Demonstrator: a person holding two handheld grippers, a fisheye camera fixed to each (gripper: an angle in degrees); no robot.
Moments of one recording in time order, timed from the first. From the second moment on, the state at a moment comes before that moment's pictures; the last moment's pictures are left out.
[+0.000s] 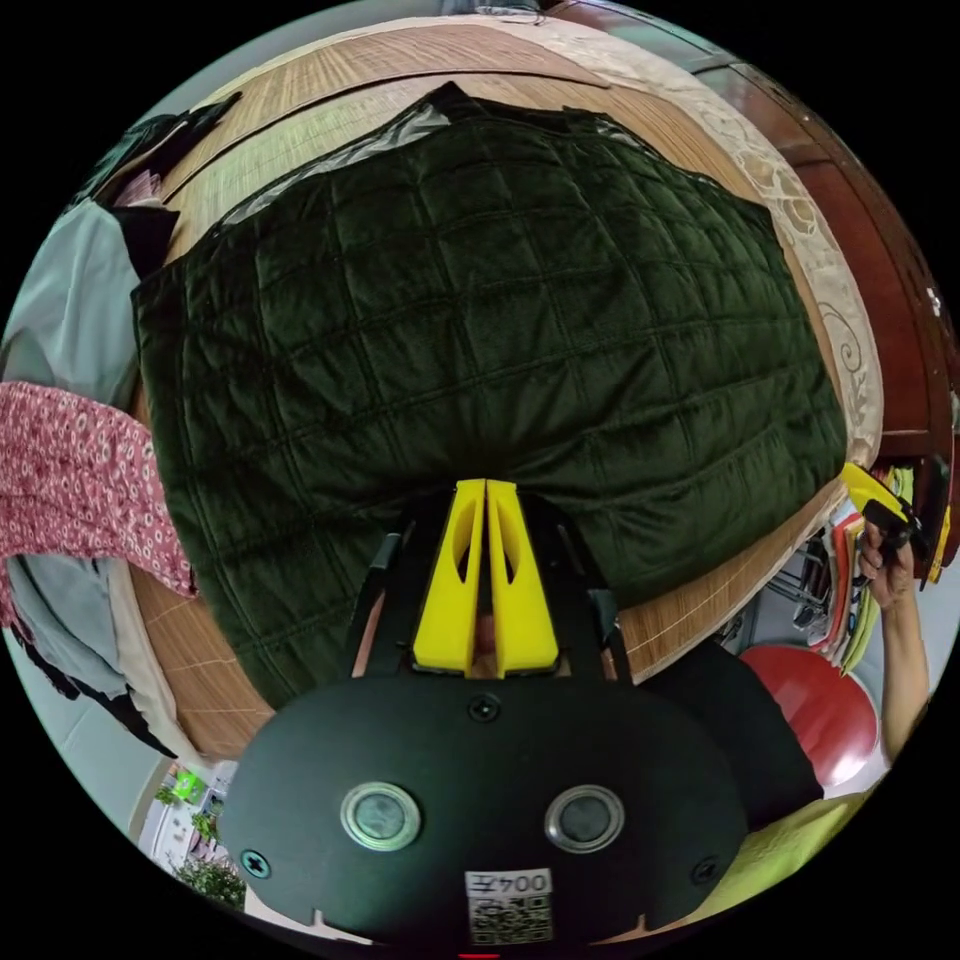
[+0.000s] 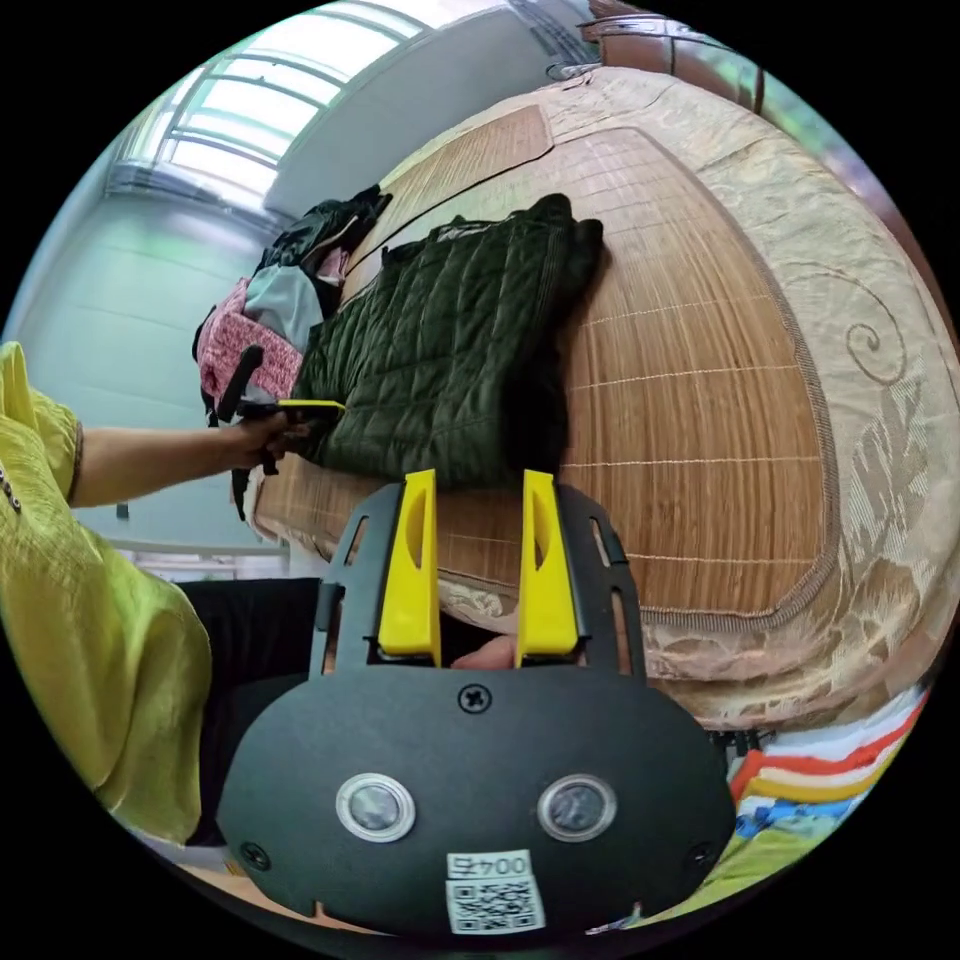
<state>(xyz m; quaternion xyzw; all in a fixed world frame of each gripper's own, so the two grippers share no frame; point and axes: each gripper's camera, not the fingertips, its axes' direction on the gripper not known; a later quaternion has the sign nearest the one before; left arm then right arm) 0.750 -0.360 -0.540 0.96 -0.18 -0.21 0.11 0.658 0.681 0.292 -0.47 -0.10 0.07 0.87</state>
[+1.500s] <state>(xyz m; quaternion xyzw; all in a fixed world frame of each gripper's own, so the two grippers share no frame) 0.685 -0.374 -0.528 0.97 -0.16 -0.17 0.10 0.563 0.740 0.387 -0.52 0.09 0.03 0.85</state>
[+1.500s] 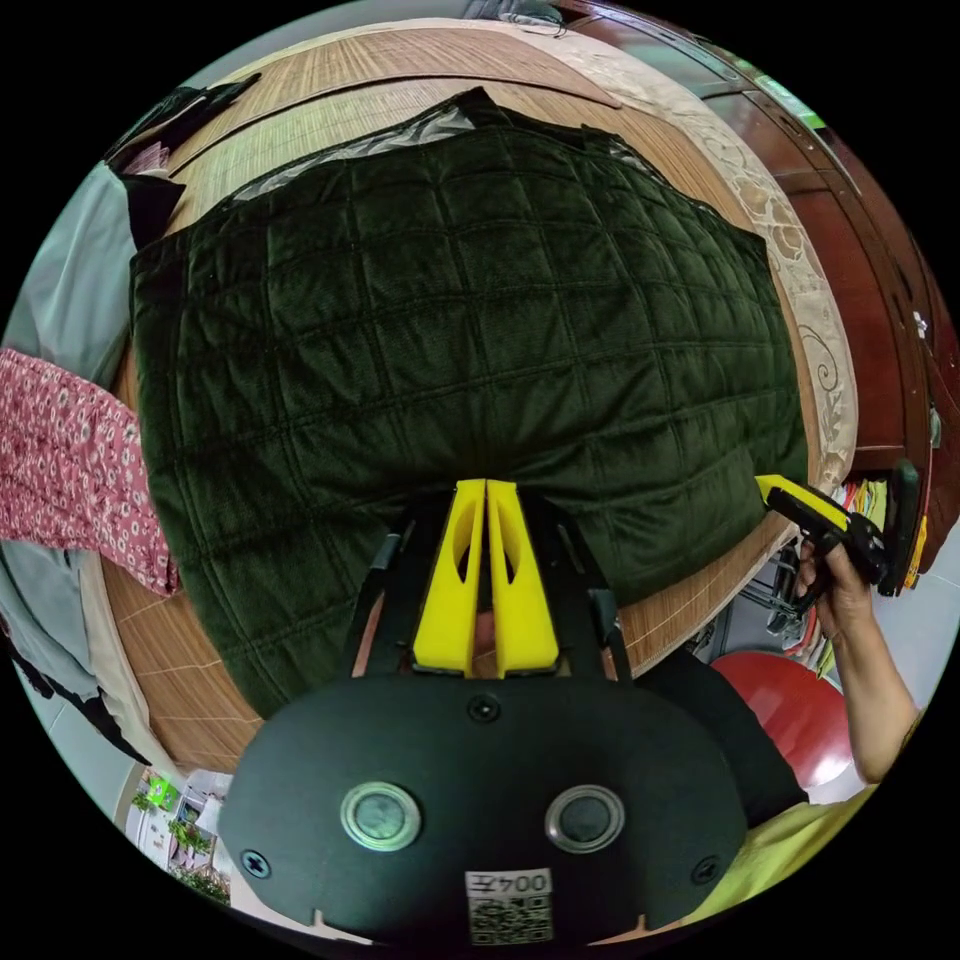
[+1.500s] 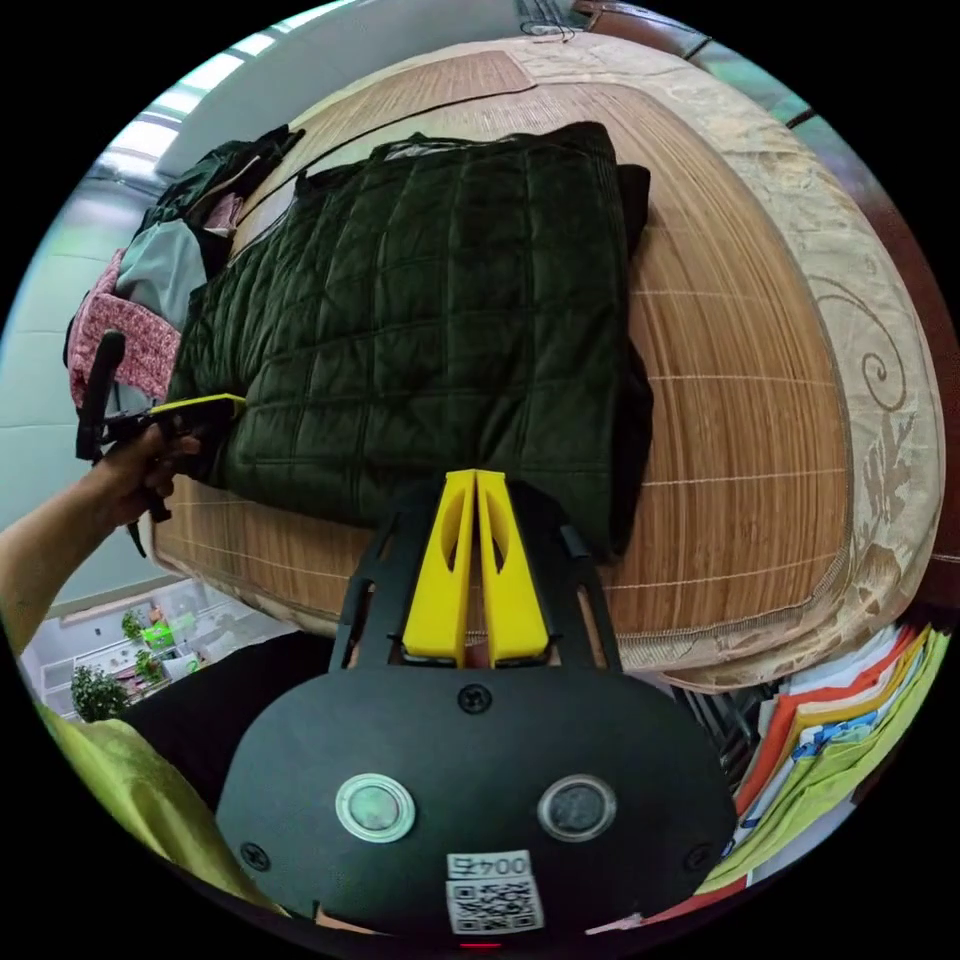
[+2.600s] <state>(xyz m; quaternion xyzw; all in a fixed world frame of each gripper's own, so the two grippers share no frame) 0.503 -0.456 -0.375 0.93 -0.35 -0.10 0.07 0.559 0.759 0.403 -0.36 -0.15 0.58 0.71</state>
